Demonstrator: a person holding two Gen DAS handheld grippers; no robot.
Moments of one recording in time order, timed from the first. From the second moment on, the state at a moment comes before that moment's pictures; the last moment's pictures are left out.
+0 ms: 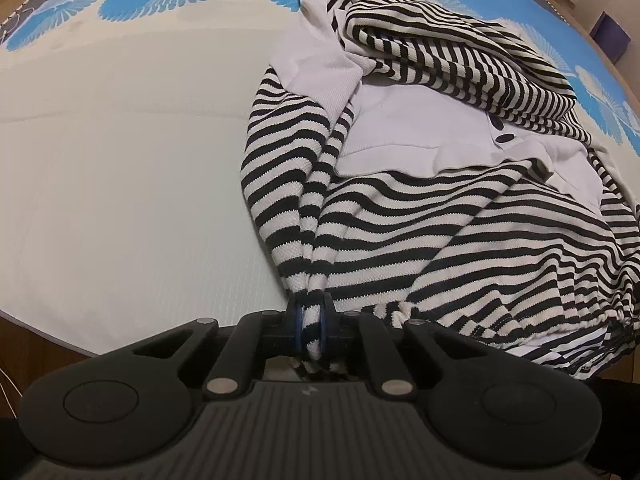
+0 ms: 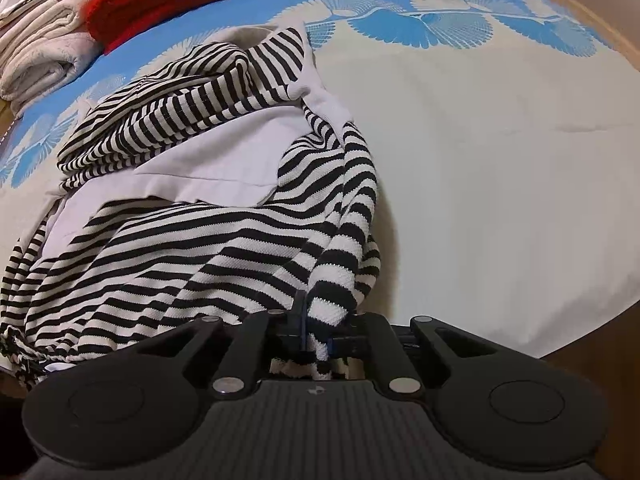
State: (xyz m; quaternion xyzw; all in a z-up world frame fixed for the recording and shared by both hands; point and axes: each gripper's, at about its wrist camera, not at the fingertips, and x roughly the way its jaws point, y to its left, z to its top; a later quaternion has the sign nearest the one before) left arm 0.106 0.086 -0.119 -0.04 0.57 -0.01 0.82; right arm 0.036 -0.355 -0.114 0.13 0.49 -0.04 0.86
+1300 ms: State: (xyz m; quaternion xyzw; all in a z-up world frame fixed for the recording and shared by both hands) left arm 0.072 0.094 -0.022 -0.06 0.48 -0.10 0.87; right arm 0.011 -0.383 -0.026 0.24 0.39 0.01 0.89
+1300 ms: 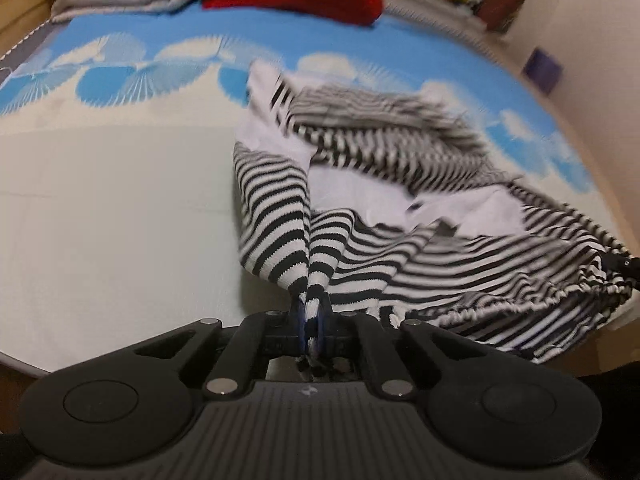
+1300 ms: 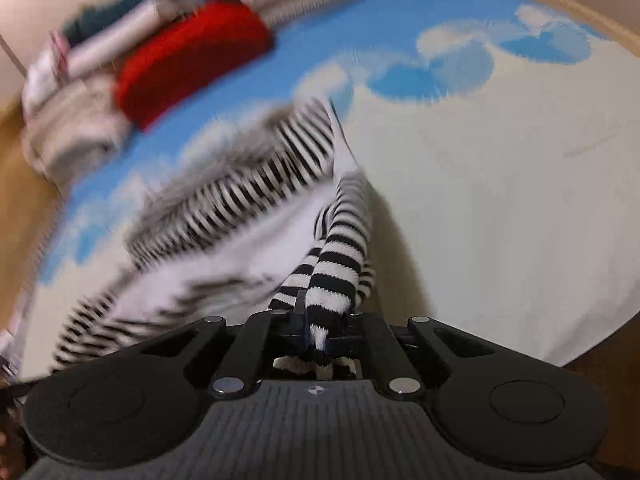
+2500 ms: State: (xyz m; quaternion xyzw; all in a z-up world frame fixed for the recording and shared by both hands) left arm 0.245 0.172 -0.067 -0.28 0.50 -0.07 0.81; right arm 0.182 -0.412 -0.066 0.33 0.40 -0.04 0.85
